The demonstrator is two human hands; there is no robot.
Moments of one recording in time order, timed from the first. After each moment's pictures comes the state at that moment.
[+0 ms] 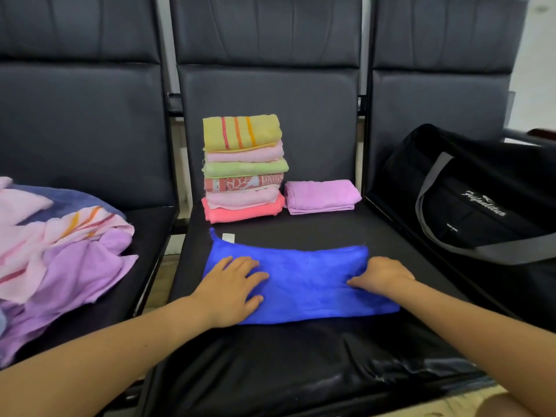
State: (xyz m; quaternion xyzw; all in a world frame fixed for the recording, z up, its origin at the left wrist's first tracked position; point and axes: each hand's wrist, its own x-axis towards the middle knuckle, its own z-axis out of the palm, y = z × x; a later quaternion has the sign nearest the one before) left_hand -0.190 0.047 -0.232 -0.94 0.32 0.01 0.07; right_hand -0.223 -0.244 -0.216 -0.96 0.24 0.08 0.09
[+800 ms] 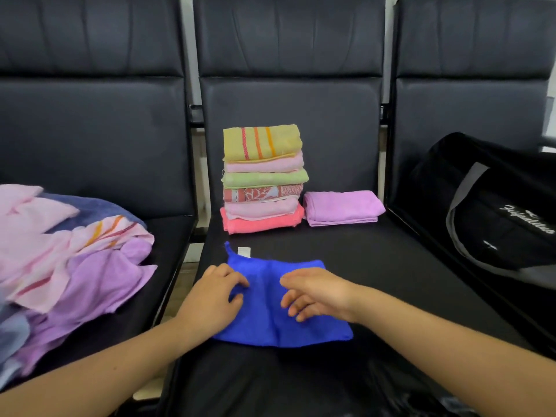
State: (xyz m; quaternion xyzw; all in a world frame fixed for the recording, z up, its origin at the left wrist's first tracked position) left_hand -0.180 0.089 -0.236 -0.96 0.21 -0.08 -0.17; right_hand -0.213 -0.121 -0.191 -0.76 0.05 0.23 0.61
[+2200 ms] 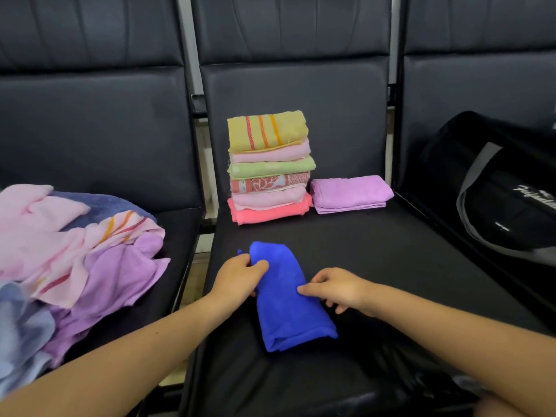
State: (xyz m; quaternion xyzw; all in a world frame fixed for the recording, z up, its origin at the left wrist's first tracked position) left_hand -0.175 0.059 -0.217 -0.90 -0.01 0.04 -0.44; right_hand -0.213 -0.134 -0.216 -0.89 0.07 0.19 0.40
